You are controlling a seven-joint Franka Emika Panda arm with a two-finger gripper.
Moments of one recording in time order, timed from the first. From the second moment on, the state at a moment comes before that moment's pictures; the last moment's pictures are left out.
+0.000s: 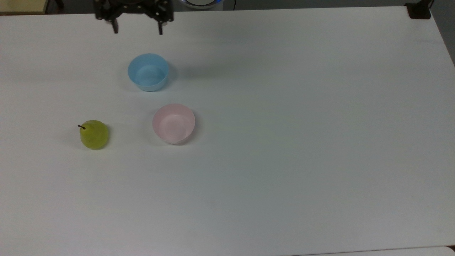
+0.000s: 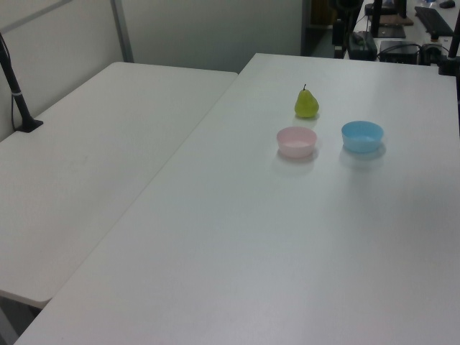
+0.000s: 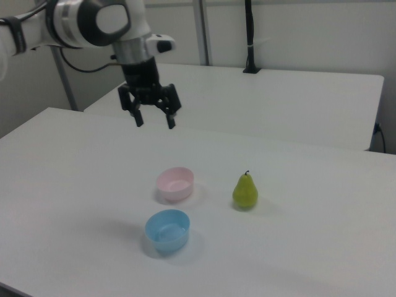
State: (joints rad) arm -0.07 0.10 -0.03 -1.54 -0.10 1.64 -0.17
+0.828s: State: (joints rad) arm -0.29 0.34 -0.03 -1.52 -0.04 2.01 -0.32
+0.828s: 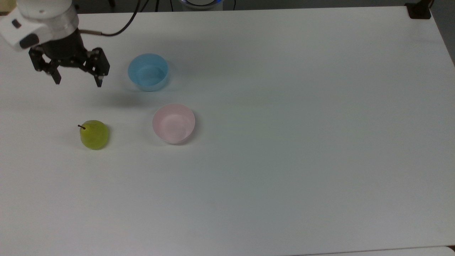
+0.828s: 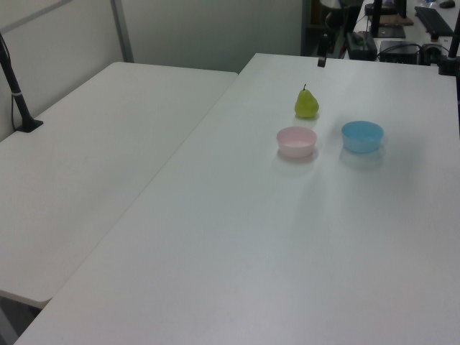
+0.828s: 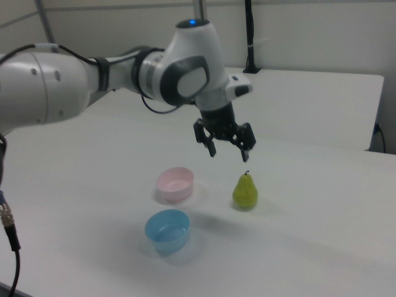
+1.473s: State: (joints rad) arm -0.31 0.54 -0.03 -1.52 -0.04 2.24 -0.35
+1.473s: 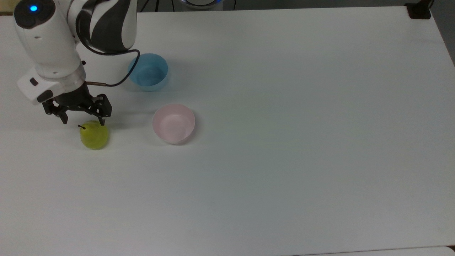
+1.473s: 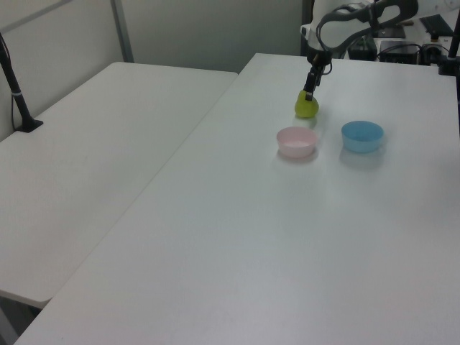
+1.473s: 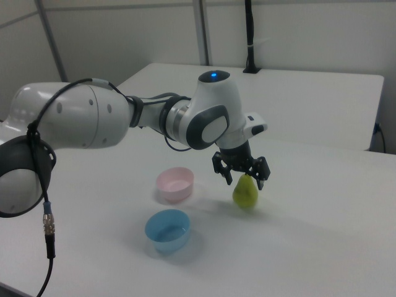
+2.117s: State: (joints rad) arm -0.29 0.61 -0.02 -1.52 -0.05 2.35 -0.35
